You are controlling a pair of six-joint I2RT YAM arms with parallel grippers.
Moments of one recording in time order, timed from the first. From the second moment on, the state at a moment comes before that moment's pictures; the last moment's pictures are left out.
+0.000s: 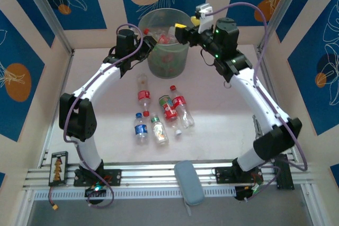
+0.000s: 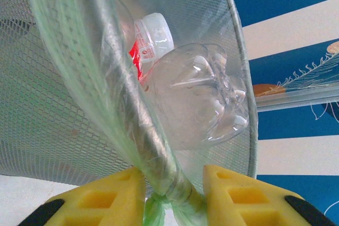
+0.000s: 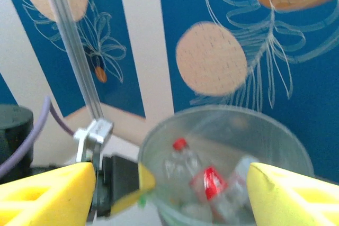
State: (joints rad) left arm -0.36 1.84 1.62 -0.11 0.28 -1.08; right arm 0.43 1.45 1.55 -0.24 -0.15 0.14
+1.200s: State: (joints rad) left arm -0.36 1.84 1.62 -0.11 0.28 -1.07; right arm 0.54 1.86 1.24 -0.56 -0.10 0.40
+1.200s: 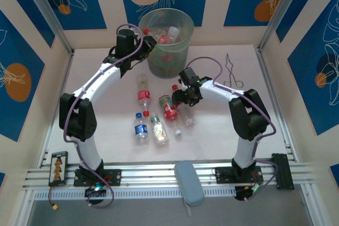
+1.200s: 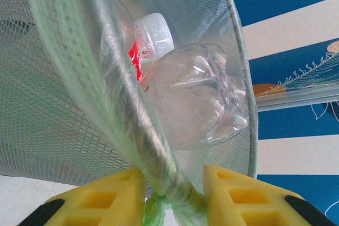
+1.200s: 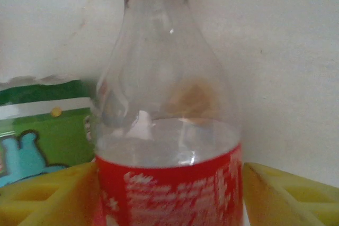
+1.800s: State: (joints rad) left arm -0.36 1.84 1.62 -0.11 0.28 -1.07; right arm 0.52 1.77 1.22 -0.58 -0.06 0.40
